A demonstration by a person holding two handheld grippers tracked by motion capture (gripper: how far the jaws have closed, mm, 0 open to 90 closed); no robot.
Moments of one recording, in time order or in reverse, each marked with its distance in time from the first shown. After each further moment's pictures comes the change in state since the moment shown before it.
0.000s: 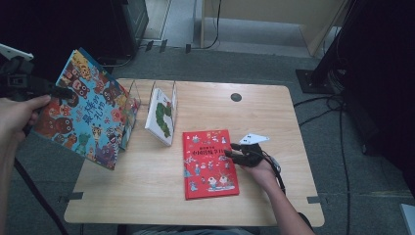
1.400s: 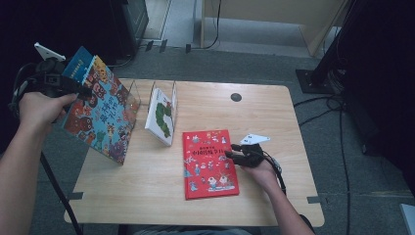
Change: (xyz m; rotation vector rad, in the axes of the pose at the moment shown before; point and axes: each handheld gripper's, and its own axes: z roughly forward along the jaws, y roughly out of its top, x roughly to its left) left arm -0.012 0.016 0.050 0.042 0.086 0.075; right arm 0.000 -0.001 -0.003 0.005 0.009 0.012
